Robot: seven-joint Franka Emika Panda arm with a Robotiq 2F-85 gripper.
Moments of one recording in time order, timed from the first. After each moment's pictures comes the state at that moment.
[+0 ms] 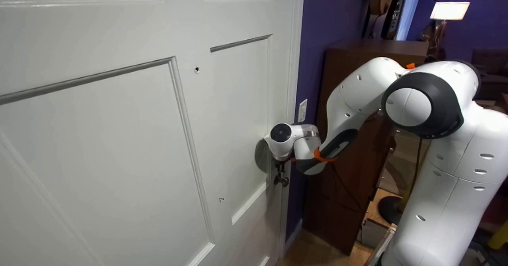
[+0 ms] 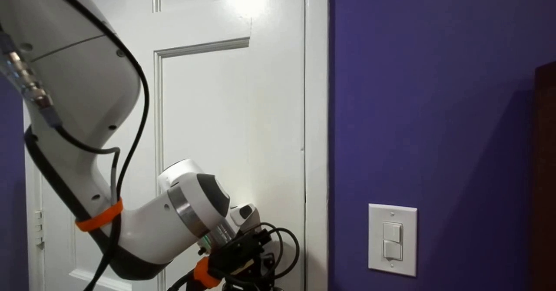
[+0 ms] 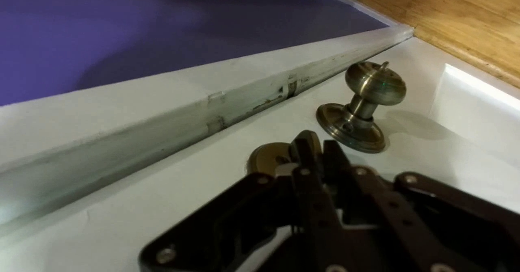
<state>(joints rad) 0.07 0.06 -0.15 -2.44 -1.13 2.70 0.27</state>
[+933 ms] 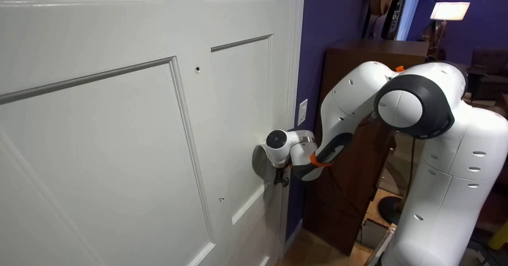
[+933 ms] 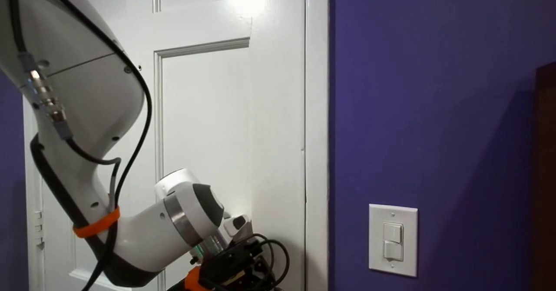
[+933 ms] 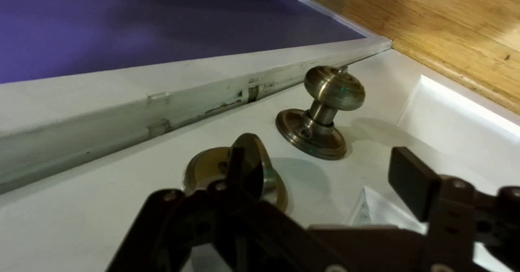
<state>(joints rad) 0.08 0.10 -0.12 -2.45 -1.10 2.68 0.28</state>
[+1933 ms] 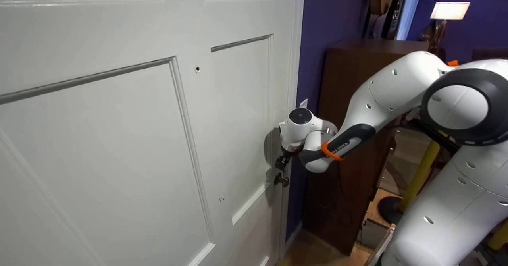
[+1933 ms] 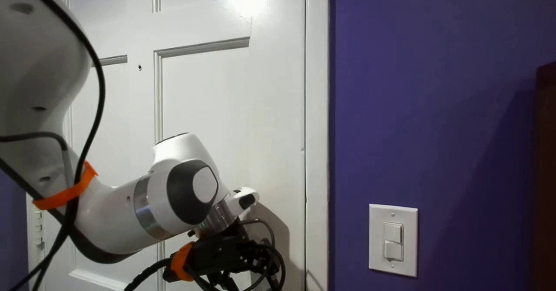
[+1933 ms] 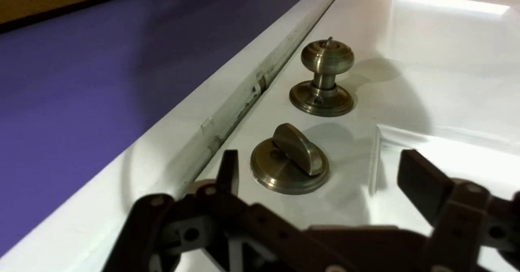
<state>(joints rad) 0.01 -0.14 -0.15 -2.60 -0.74 2.80 0.18</state>
